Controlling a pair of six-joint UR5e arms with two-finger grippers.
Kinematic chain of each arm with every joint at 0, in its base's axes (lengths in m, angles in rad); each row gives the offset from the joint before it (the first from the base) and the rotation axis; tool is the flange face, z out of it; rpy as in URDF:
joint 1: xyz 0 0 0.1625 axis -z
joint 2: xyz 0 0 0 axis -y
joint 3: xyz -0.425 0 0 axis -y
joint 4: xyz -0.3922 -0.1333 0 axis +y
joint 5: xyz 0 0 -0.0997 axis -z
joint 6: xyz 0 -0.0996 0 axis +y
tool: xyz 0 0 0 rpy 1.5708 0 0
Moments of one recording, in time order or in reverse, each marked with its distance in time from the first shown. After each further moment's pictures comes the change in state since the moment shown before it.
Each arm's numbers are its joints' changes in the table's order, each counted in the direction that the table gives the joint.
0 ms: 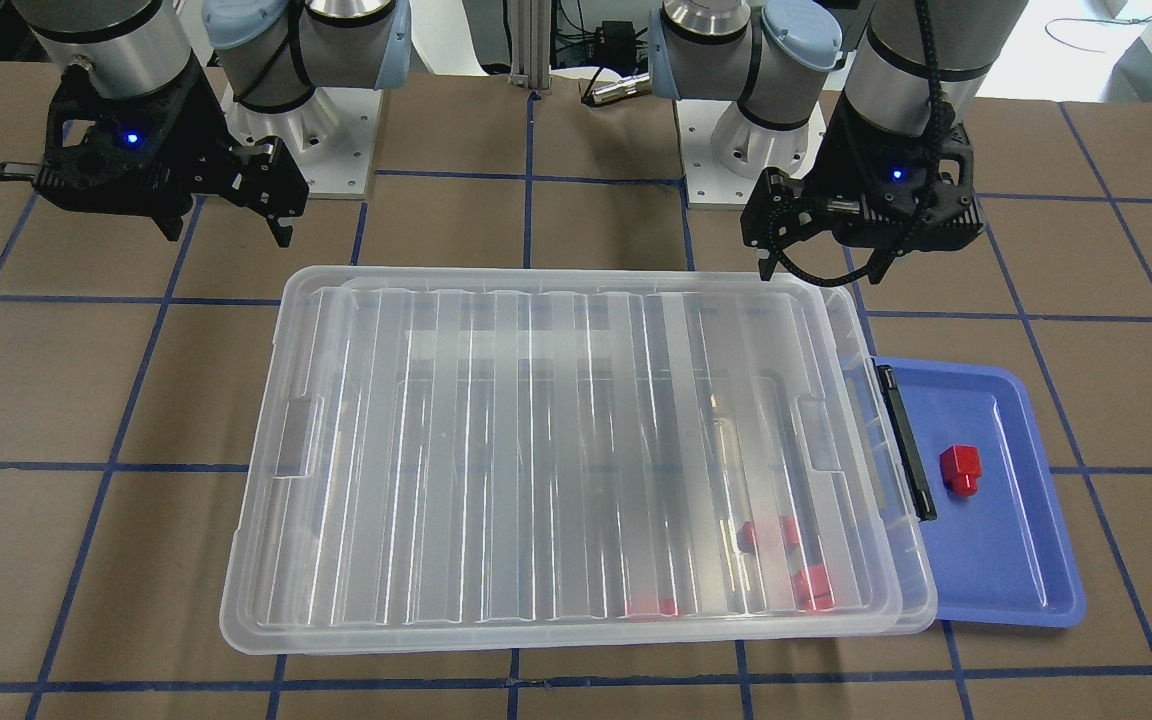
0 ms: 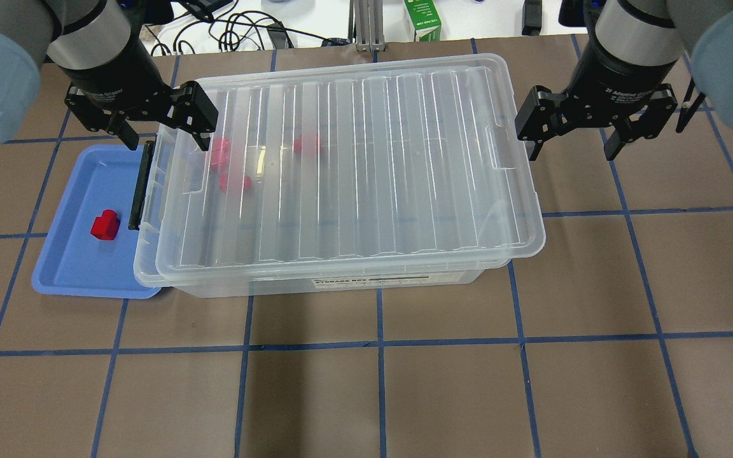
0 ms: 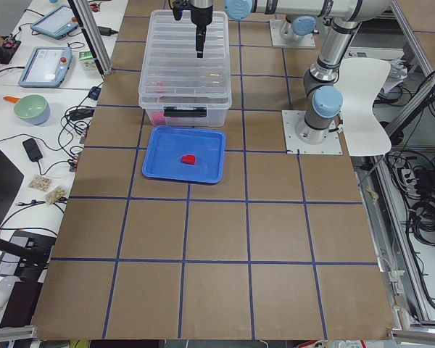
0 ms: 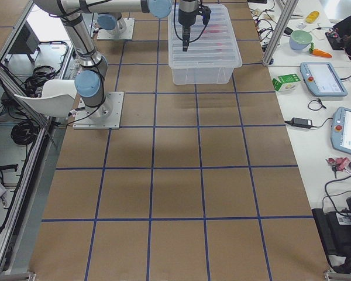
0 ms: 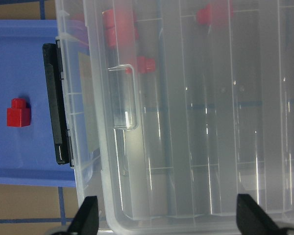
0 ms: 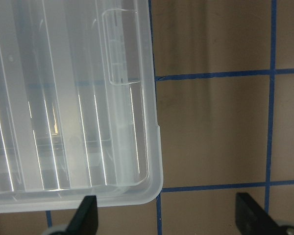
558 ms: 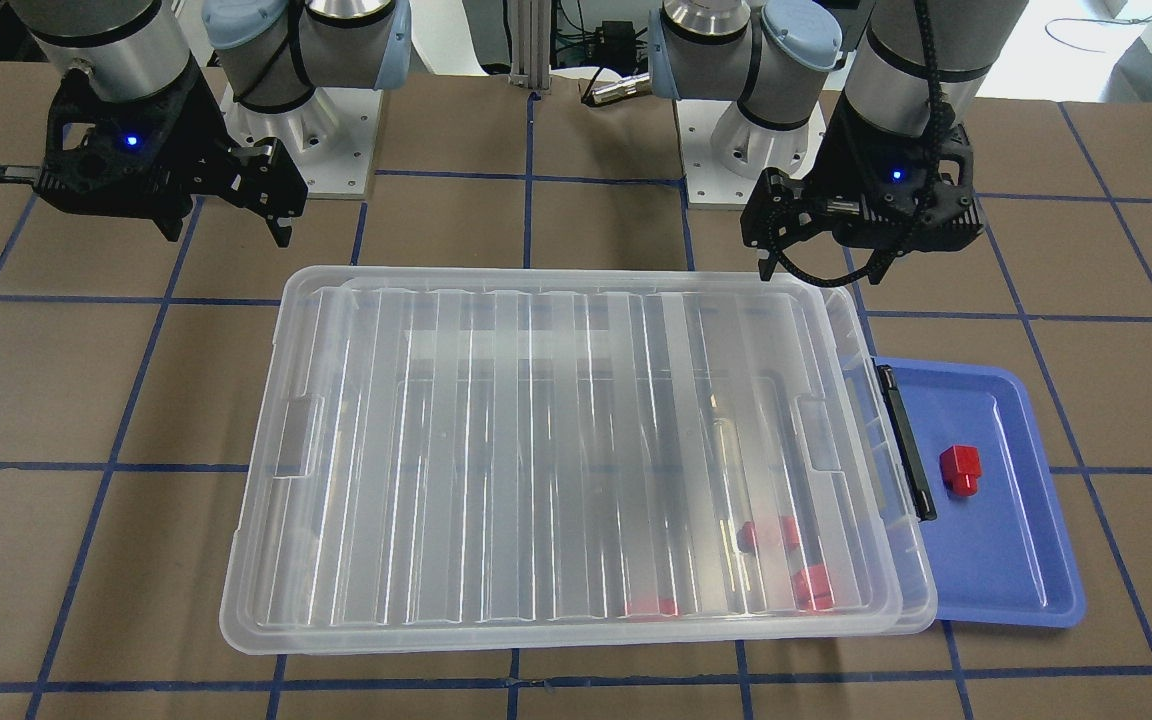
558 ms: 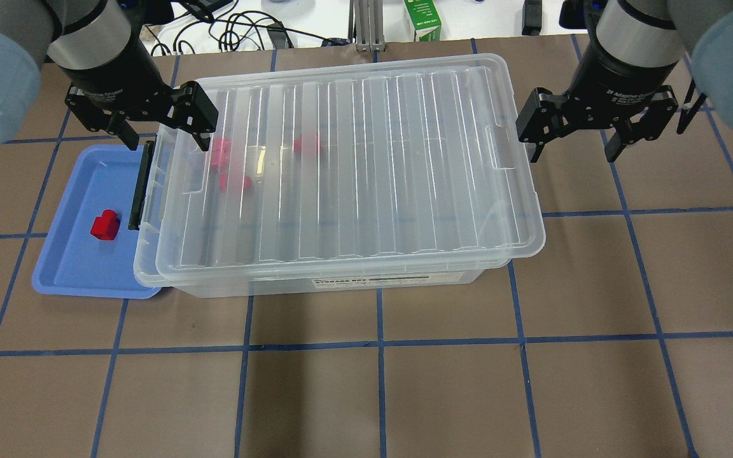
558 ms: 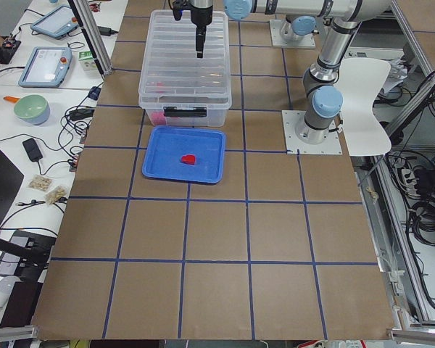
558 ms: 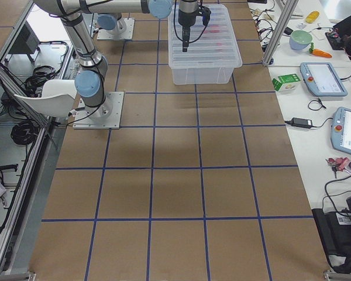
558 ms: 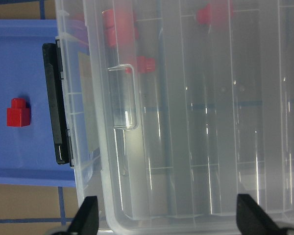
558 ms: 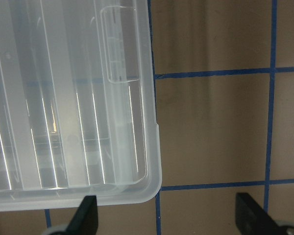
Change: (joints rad) left arm 0.000 0.000 0.000 0.000 0.000 0.000; right arm 0.005 0.002 0.002 -0.008 0.000 0.011
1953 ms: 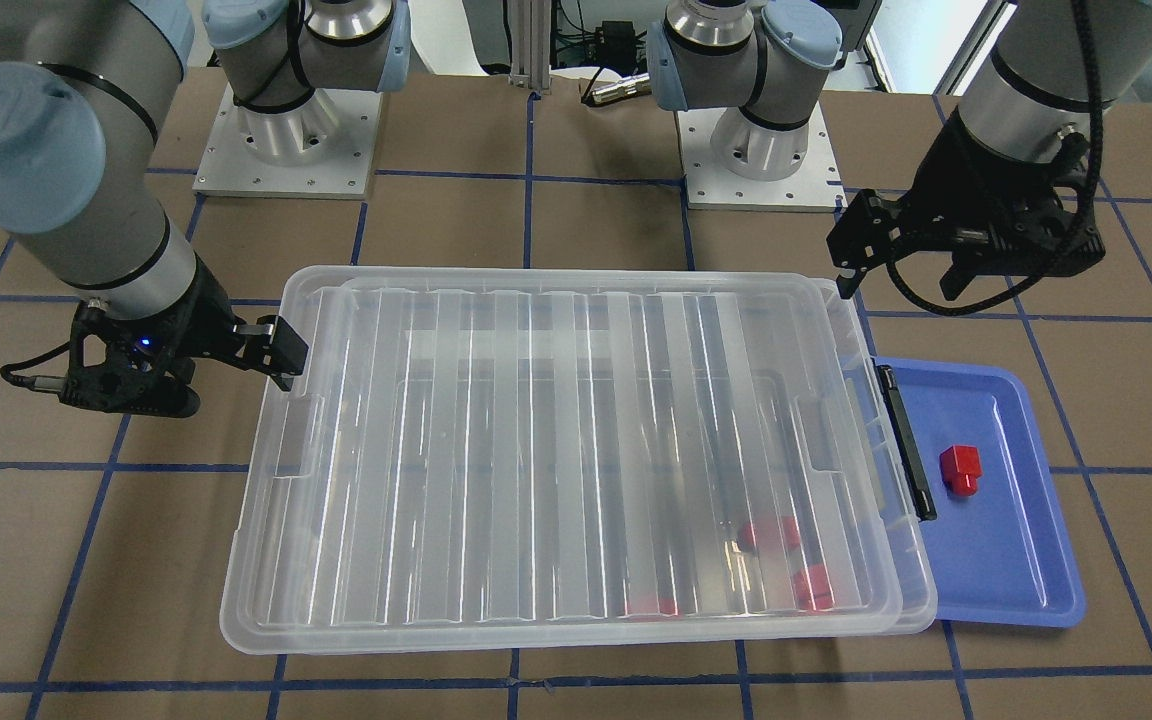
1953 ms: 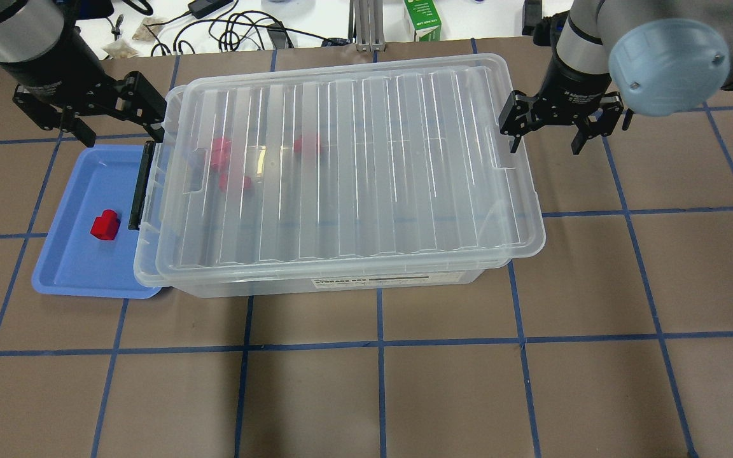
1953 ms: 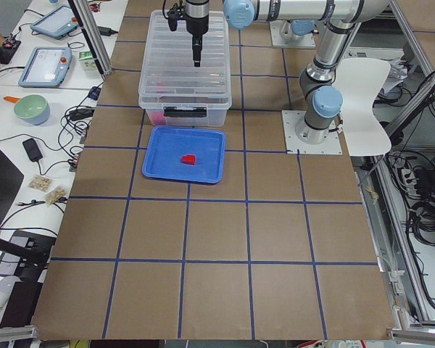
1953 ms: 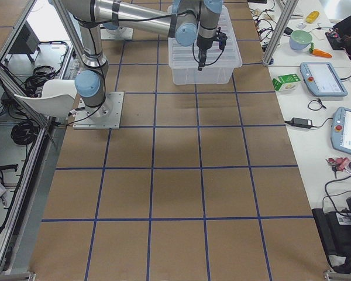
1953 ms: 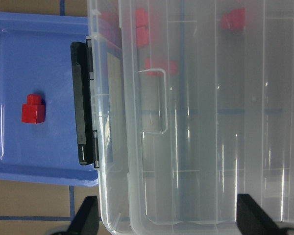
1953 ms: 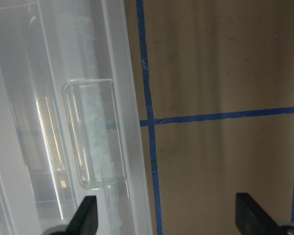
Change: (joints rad) left arm -0.178 -0.008 0.001 0.012 -0.052 -0.133; right arm 0.026 0.251 -0.003 0.203 0.014 -0.010
